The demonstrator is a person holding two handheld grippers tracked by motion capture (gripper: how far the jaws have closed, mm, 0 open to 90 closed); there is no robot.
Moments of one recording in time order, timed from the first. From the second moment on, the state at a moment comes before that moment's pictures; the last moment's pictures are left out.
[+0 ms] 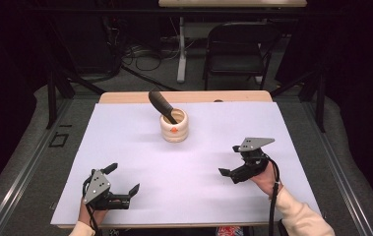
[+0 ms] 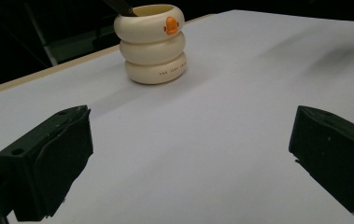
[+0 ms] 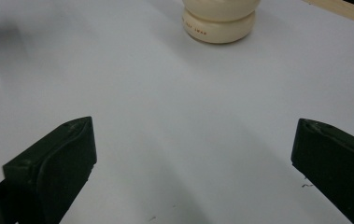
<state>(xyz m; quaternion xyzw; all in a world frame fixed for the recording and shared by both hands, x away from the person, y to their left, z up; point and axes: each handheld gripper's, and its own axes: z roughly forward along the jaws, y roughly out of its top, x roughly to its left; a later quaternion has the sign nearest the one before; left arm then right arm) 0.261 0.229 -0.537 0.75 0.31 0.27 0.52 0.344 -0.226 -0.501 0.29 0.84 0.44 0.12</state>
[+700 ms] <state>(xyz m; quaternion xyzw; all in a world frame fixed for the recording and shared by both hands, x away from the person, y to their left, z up) 0.262 0.227 -0.538 0.75 0.31 0.27 0.51 0.317 -0.250 -0.512 0.31 0.83 0.44 0.15</state>
